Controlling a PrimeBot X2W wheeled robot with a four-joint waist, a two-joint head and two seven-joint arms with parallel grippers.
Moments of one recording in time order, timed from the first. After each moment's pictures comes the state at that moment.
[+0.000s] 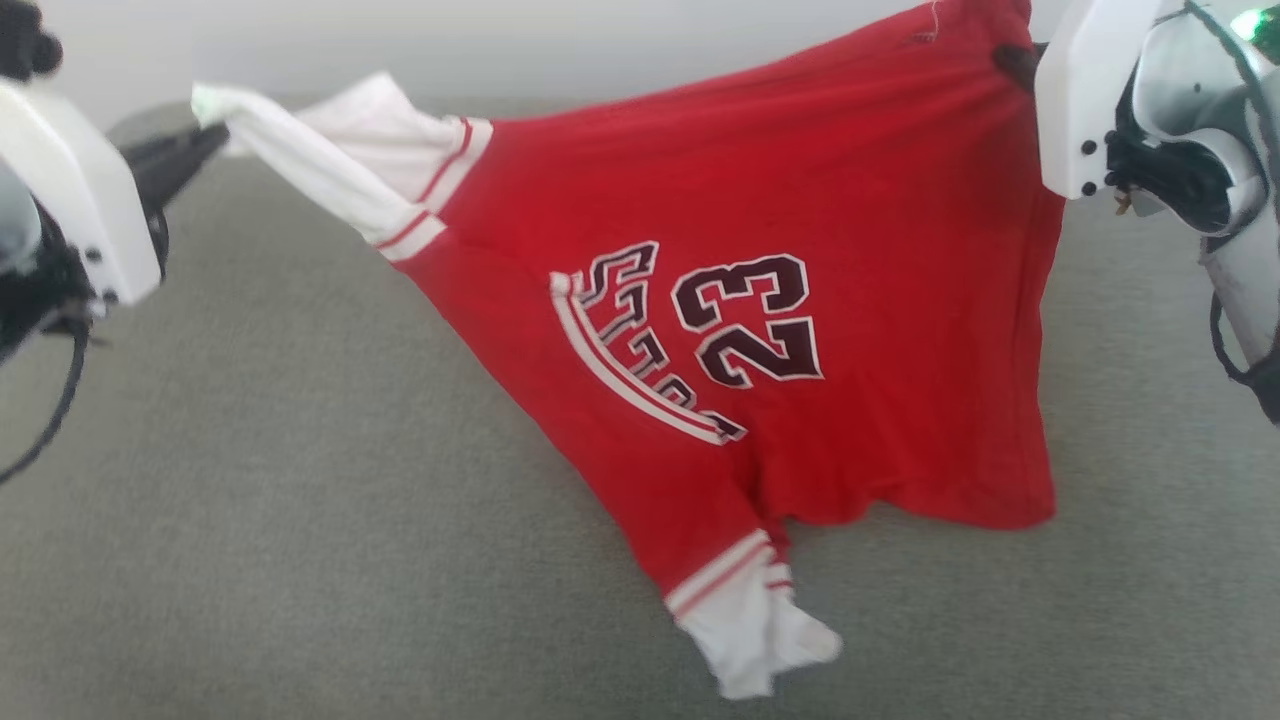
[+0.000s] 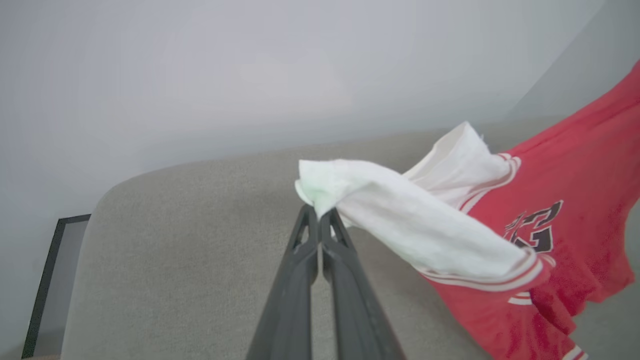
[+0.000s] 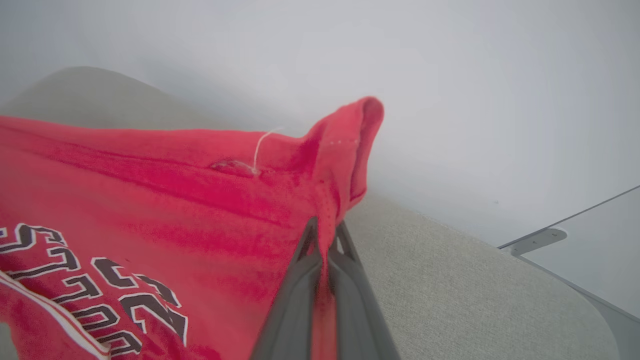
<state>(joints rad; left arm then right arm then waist) -1.18 0.94 -1.14 0.40 -1.42 -0.05 0.26 -1.12 -0.40 0.50 0.65 0.63 0.13 0.65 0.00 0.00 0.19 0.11</state>
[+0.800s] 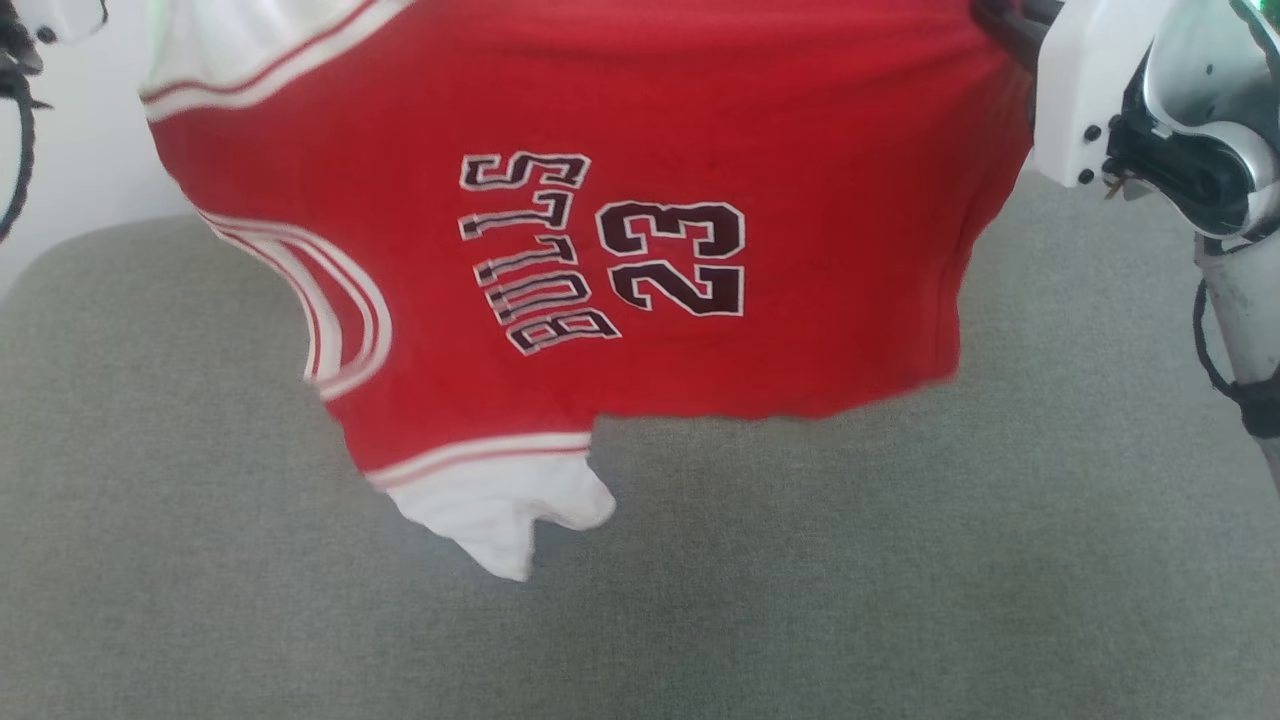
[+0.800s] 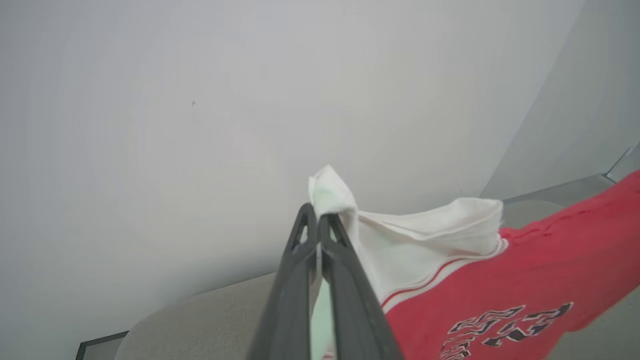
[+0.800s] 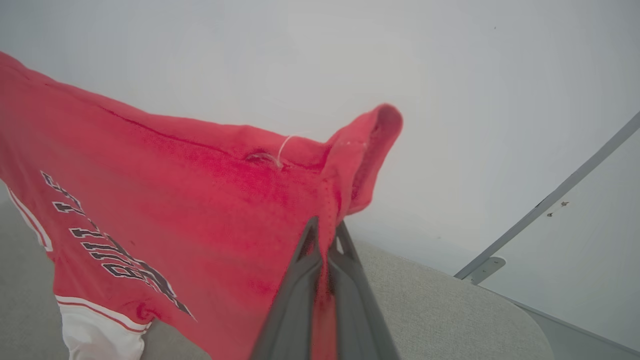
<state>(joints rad) -1.50 0.76 -1.12 0.70 -1.34 -0.08 0.36 -1.03 -0.35 0.34 0.39 0.58 0.13 0.72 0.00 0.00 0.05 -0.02</state>
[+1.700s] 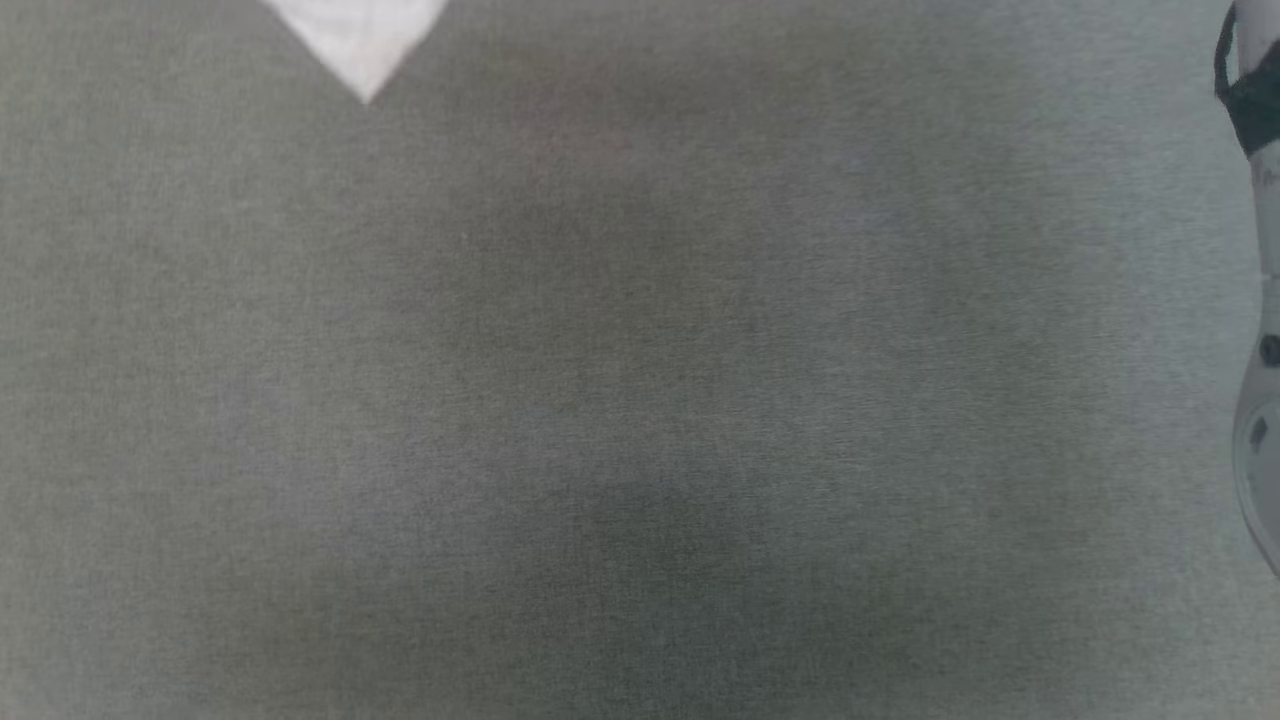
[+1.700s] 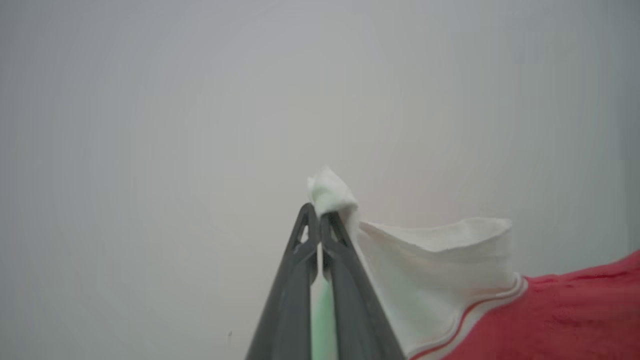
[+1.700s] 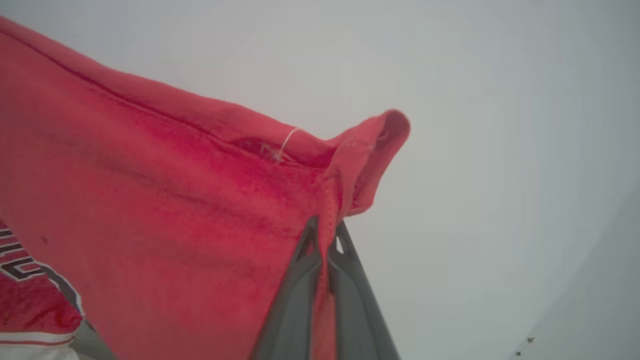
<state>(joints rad) -1.94 0.67 -1.04 0.91 -1.06 -0.13 -0.26 -1.51 -0.10 0.04 0.84 -0.01 0.13 0.03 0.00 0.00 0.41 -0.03</state>
